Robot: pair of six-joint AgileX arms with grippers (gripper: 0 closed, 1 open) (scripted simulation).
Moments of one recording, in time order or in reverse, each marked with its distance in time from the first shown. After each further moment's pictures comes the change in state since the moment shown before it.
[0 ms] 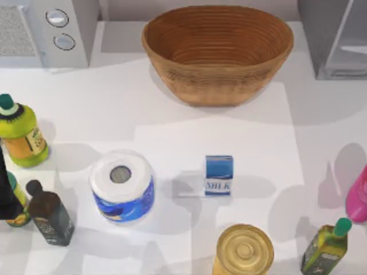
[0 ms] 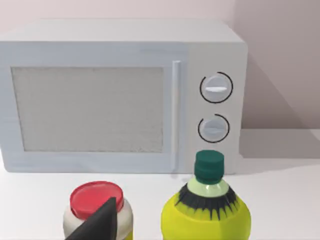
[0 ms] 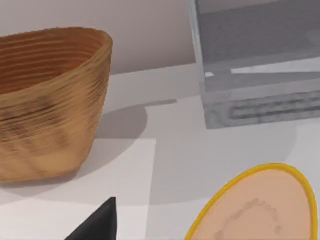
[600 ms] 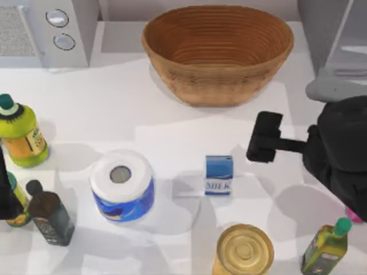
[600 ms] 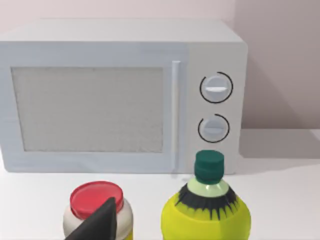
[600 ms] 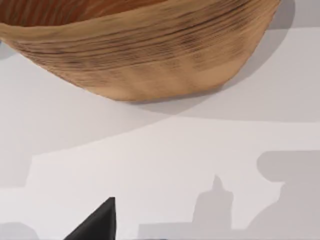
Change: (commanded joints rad) left arm 0.000 0.000 0.000 0.000 0.000 0.000; right arm 0.545 0.894 0.475 0.016 0.333 0.431
